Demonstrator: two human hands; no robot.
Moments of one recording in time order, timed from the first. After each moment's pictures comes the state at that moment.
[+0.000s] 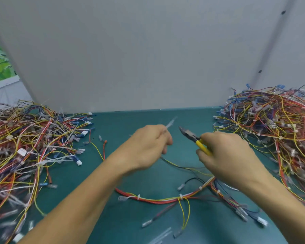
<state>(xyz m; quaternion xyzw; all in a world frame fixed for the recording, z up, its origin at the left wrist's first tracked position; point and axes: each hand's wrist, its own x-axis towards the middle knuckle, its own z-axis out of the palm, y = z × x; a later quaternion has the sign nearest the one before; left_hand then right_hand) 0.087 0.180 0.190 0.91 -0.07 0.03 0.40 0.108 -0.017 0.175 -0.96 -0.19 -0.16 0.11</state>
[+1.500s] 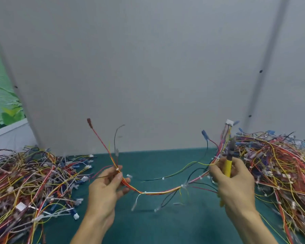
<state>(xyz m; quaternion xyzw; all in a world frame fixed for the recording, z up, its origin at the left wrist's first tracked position) 0.105 0.237 0.159 0.55 0.16 0.26 0.78 0.164 -0.020 0.172 -0.69 0.01 -0.24 0.68</state>
